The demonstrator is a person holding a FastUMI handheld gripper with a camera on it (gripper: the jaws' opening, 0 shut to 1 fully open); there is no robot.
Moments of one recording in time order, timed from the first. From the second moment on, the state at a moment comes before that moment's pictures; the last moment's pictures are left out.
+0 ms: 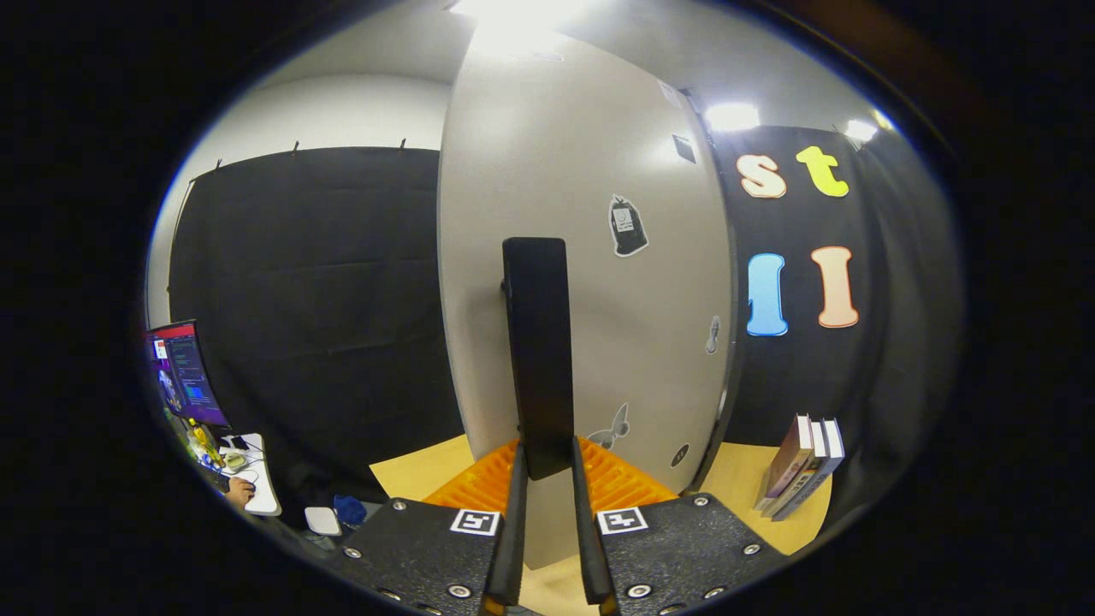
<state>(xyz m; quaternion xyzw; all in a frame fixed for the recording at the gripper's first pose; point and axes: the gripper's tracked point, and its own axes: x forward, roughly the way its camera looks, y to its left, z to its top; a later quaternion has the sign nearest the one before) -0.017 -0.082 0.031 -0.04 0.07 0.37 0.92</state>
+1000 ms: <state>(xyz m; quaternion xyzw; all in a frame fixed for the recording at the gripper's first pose) -0.001 -0.182 0.026 0.00 0.05 0.21 0.98</state>
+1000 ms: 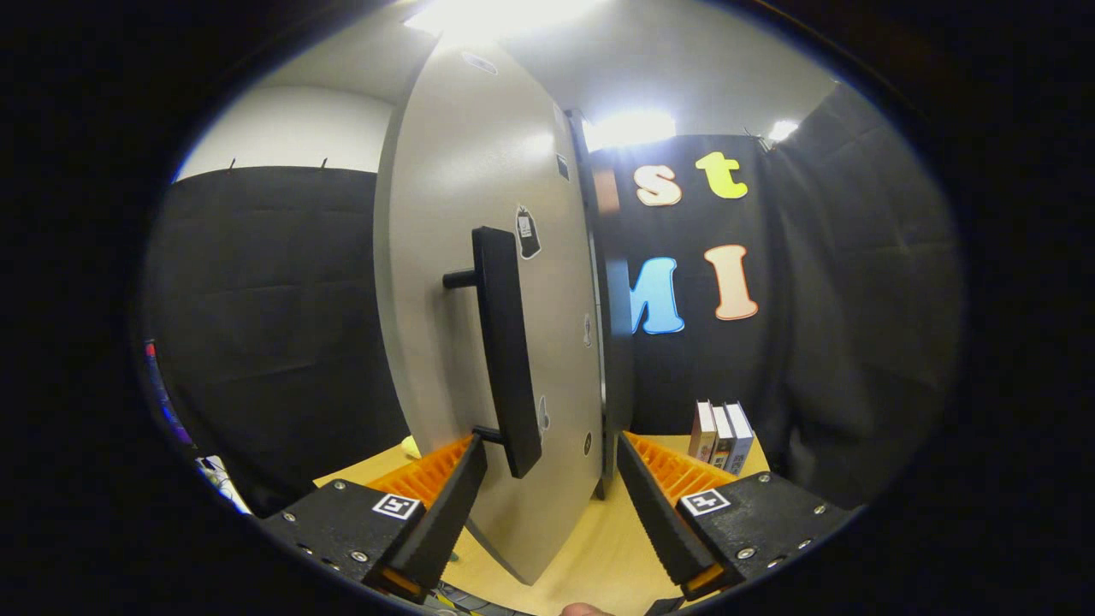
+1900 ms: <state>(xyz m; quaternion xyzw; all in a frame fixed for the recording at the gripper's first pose) -0.081 -0.120 -0.109 -0.03 -0.03 -0.01 1.00</state>
